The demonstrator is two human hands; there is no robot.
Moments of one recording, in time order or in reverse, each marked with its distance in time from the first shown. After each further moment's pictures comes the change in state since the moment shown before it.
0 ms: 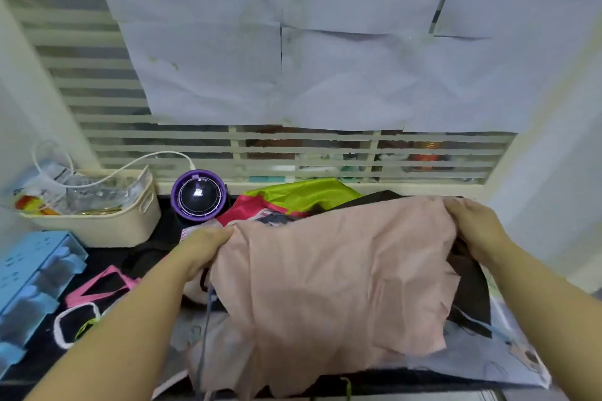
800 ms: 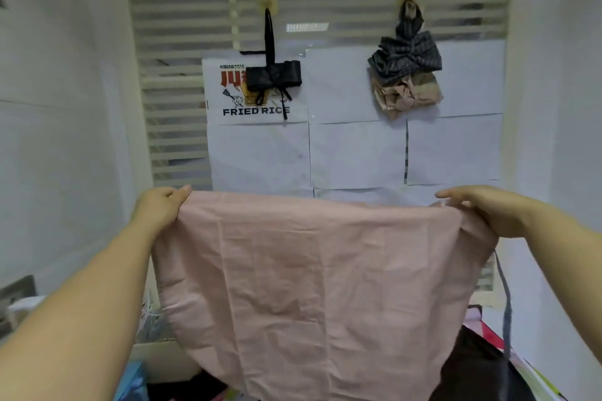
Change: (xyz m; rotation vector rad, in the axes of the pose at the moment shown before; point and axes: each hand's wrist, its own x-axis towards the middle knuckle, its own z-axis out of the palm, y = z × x) left_hand -0.167 0.165 -0.235 0.097 0.720 0.695; right_hand -0.155 -0.221 -0.072 0.013 -0.286 -0.186
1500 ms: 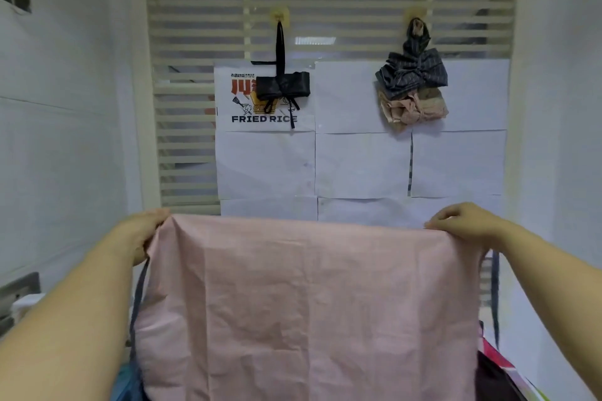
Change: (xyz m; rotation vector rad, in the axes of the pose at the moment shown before) left_hand -0.001 -0.037 -0.021 -0.581 -0.172 -0.402; right_hand 0.009 0.002 0.024 -0.524 0.166 -0.196
